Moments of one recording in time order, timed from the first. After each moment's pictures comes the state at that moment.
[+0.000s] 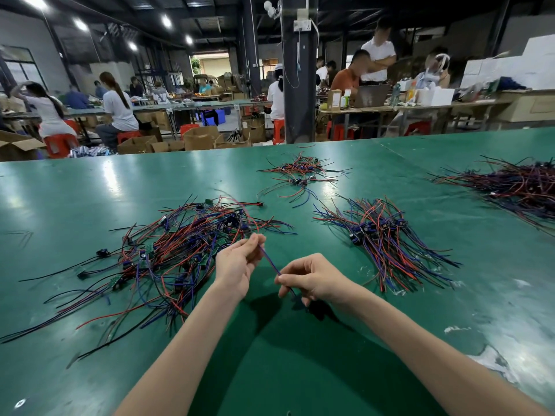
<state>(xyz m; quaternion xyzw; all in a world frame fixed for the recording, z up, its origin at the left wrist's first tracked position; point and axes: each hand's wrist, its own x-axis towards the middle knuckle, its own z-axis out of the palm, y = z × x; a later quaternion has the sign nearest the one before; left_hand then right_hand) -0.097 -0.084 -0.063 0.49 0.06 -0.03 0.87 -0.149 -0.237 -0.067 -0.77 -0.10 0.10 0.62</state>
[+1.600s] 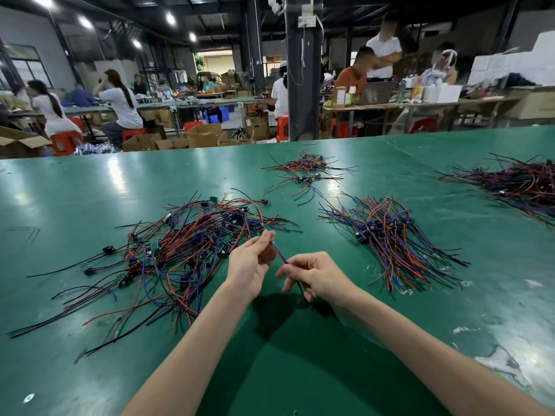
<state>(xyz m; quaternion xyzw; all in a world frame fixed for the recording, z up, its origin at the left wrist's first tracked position) -0.106 -0.095 -0.058 0.51 0.07 -0.05 0.86 -0.147 -0.229 -0.075 -0.76 -0.12 0.05 0.64</state>
